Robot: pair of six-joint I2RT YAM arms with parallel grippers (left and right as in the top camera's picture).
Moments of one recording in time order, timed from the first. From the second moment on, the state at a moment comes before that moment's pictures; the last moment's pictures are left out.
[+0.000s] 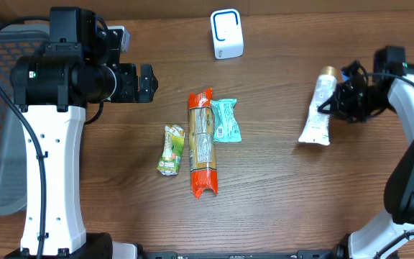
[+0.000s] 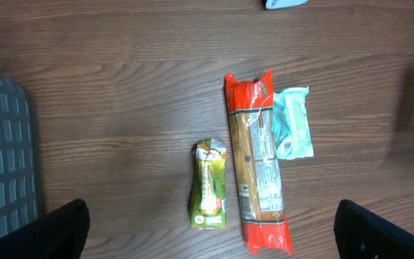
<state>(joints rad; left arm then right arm) -0.03 1.59 1.96 -1.44 0.16 -0.04 -0.21 1.88 1.41 -1.01 -0.57 0.02</state>
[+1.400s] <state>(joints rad) -0.03 1.59 1.96 -1.44 0.16 -0.04 -0.45 1.71 1.47 -1.04 -0.48 0.33</state>
